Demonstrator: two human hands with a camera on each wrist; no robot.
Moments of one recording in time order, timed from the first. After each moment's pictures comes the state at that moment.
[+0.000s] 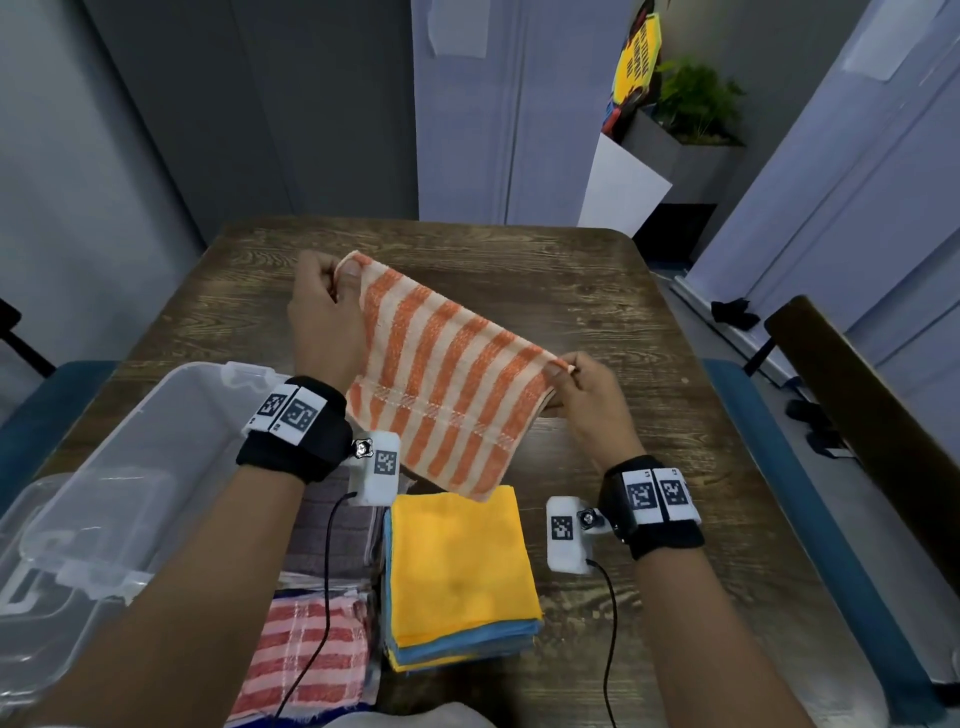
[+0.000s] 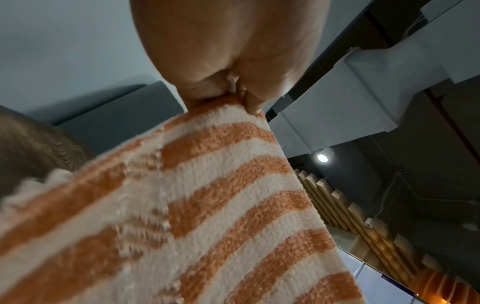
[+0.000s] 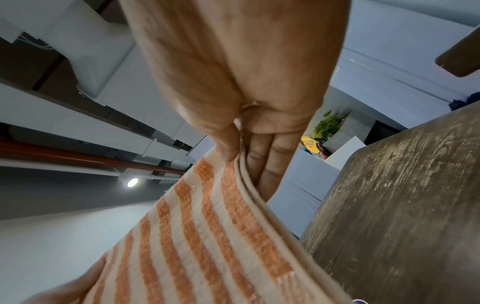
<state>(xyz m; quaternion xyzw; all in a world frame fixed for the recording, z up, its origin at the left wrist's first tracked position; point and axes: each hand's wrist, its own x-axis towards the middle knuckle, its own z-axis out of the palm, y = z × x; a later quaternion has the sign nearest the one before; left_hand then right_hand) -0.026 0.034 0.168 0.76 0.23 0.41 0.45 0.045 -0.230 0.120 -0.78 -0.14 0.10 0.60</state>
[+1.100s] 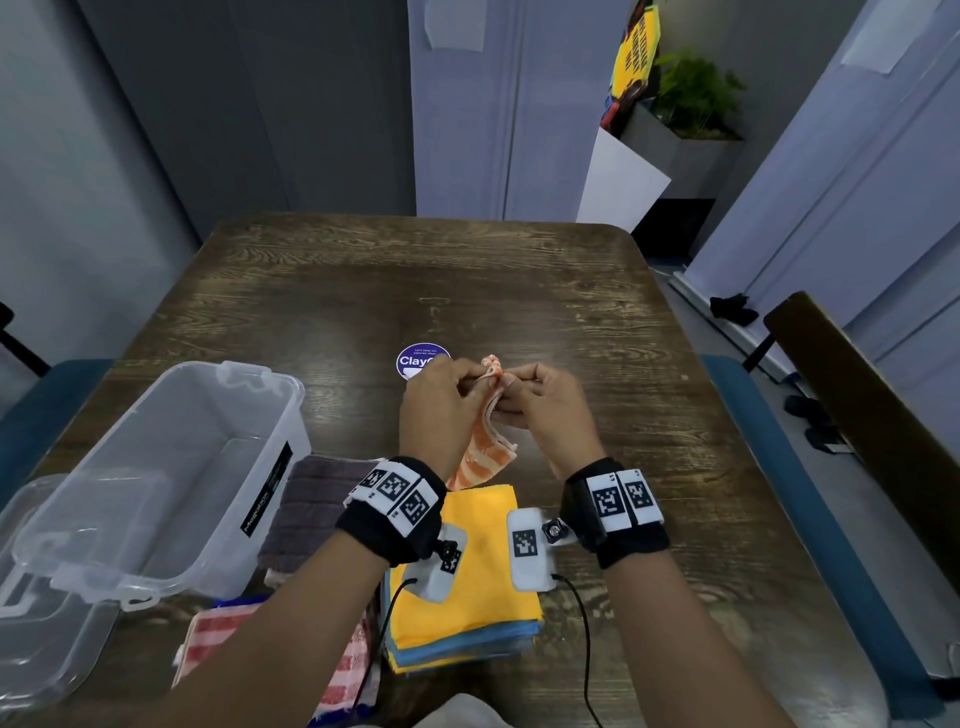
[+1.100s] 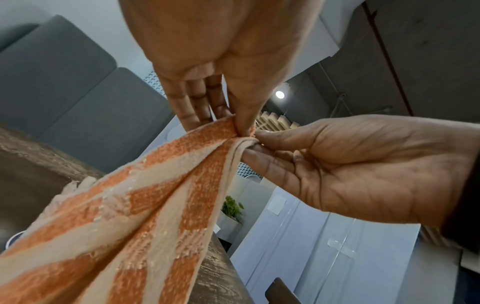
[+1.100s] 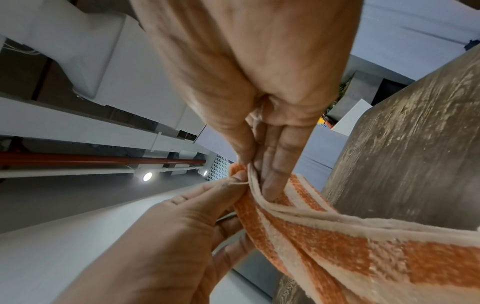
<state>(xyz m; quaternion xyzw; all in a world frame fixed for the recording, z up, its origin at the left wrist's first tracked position) -0.032 -0.067 0.106 0.85 0.14 0.28 0.42 0.022 -0.195 0.114 -0.69 -0.09 0.19 0.69</state>
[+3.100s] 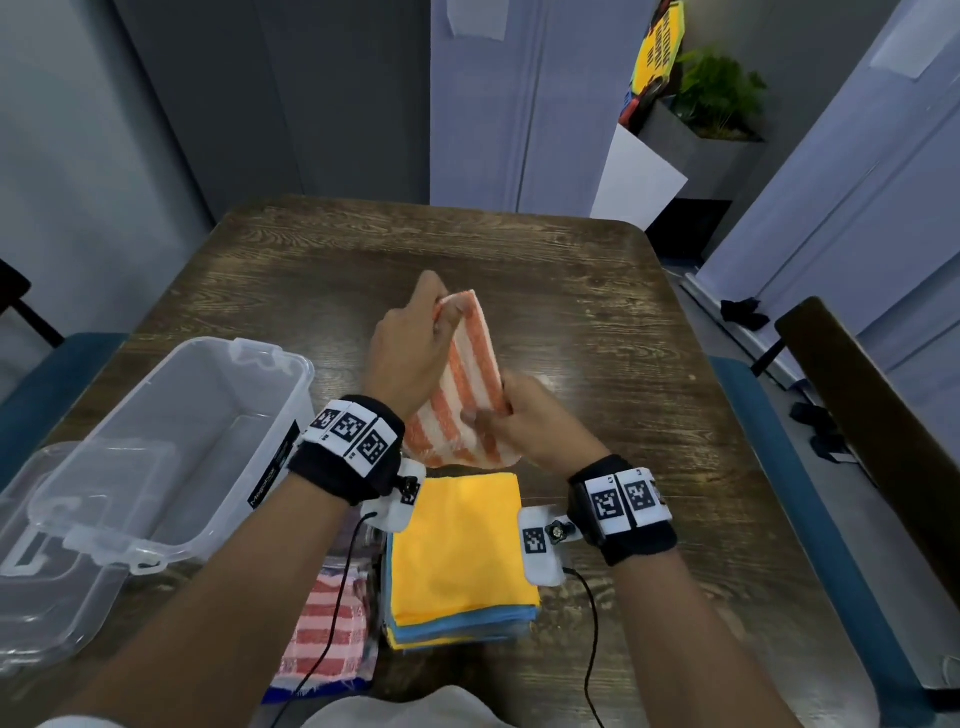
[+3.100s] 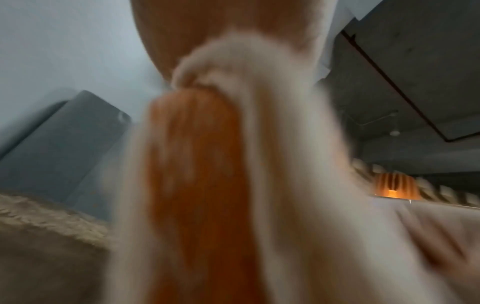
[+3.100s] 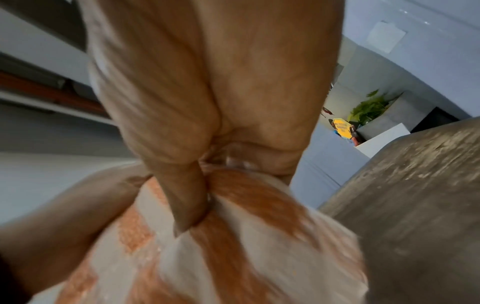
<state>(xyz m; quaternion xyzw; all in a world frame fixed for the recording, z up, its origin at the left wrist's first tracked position) -0.036 -0.022 0.149 0.89 0.09 0.27 0.35 0.008 -0.194 0.122 -0.75 -0.32 0.26 0.51</state>
